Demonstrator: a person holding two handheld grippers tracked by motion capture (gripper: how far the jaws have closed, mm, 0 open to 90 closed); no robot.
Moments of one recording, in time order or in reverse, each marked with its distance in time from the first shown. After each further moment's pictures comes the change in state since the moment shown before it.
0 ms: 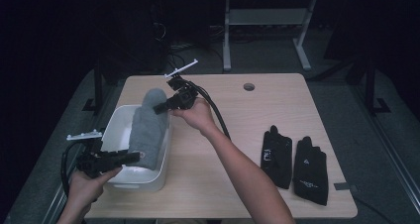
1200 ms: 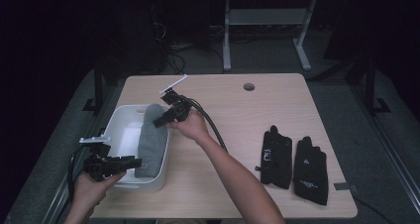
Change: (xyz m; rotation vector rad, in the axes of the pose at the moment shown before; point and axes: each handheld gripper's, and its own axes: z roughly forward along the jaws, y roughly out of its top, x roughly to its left) left arm 0.008 -0.010 0.017 0.093 0.070 0.003; right arm -0.016 -0.023 0.049 0.107 -0.043 0.012
